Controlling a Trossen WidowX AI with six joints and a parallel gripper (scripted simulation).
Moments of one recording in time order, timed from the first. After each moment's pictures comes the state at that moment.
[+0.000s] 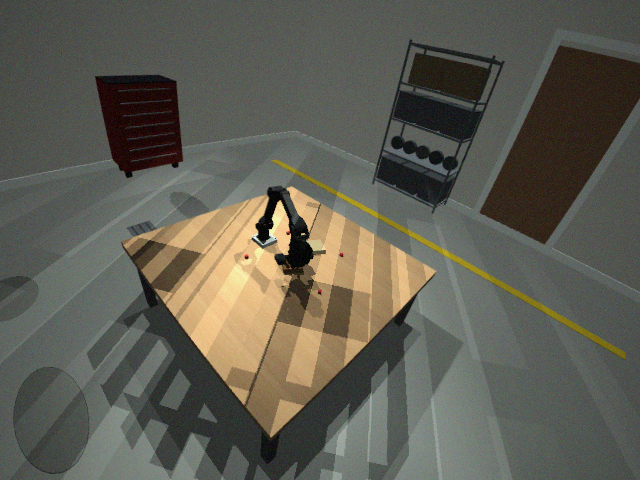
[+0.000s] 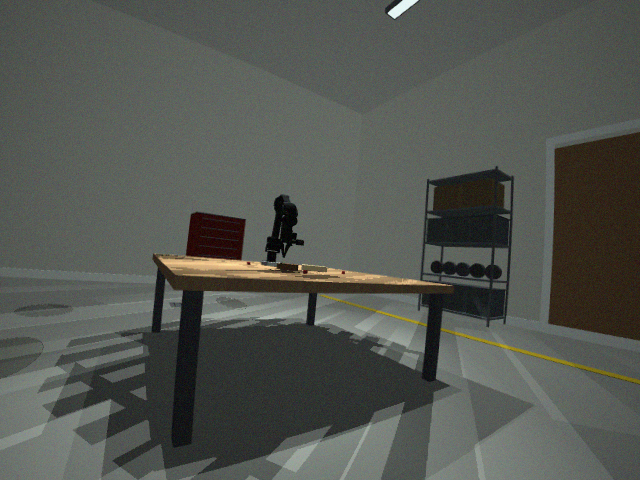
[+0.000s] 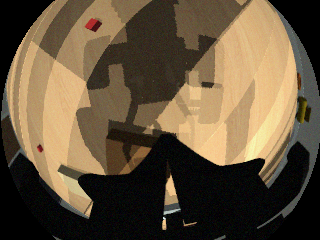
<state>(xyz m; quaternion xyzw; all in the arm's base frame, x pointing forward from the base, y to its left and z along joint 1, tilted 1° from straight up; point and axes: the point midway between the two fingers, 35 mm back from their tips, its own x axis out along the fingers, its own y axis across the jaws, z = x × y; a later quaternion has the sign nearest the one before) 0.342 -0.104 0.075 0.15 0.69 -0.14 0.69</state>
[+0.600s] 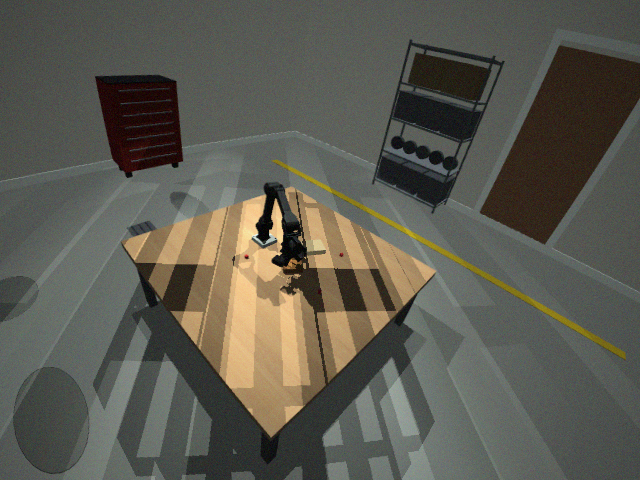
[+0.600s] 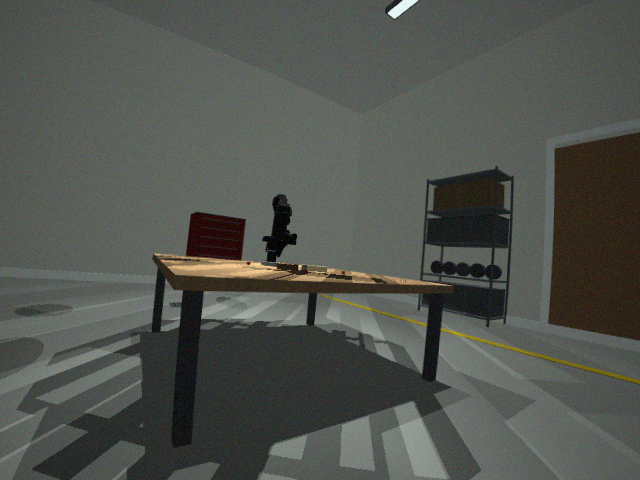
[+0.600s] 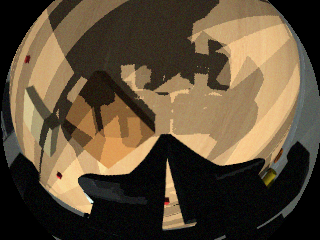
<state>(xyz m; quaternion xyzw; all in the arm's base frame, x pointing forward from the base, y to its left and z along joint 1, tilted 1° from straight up) 0.305 -0.116 0.074 -0.07 0.70 0.08 0.71</state>
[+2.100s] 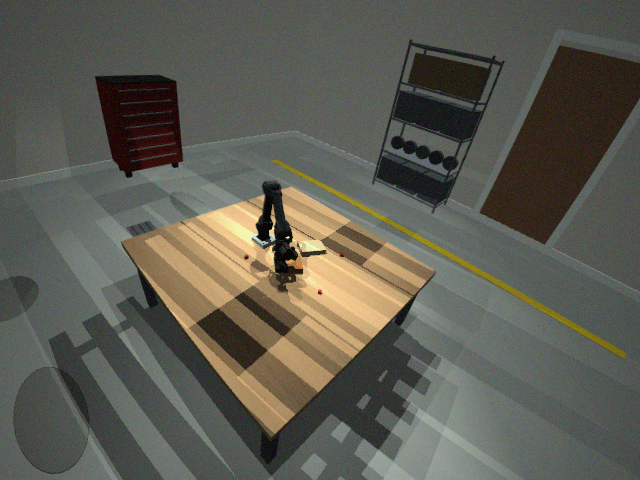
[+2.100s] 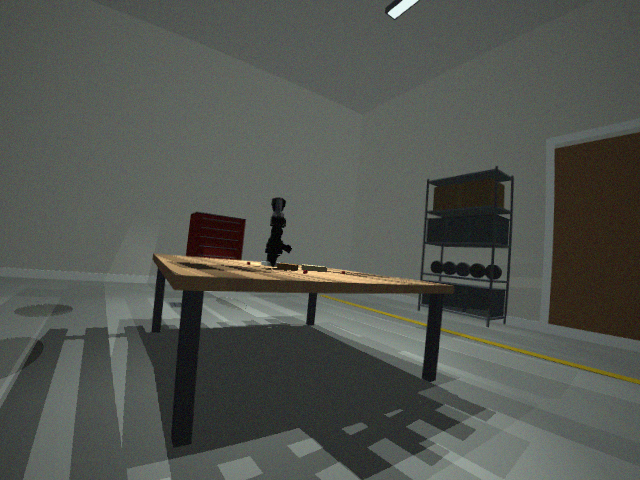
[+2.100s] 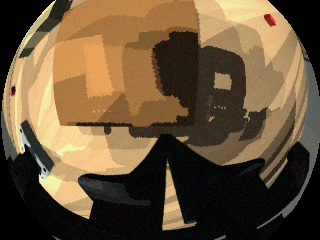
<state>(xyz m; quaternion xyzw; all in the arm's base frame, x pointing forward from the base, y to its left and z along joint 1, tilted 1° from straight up) 0.264 -0.119 0.016 -0.31 0.63 0.32 0.64</state>
